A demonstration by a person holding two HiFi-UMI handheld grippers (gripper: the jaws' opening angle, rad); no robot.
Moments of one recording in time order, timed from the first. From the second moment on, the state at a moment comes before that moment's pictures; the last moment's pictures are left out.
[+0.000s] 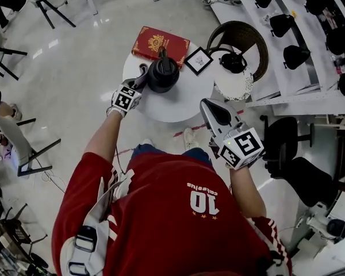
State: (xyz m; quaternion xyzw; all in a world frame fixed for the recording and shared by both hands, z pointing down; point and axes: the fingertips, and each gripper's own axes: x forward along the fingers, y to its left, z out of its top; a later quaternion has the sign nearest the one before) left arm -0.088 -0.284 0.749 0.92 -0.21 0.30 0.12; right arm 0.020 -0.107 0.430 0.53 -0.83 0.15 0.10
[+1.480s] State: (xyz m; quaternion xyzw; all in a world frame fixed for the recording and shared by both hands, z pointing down) left arm -0.061 -0.223 0.758 0.86 -0.39 0.24 0.23; right arm 0.118 -0.117 0.440 0.40 -0.90 0.16 0.08
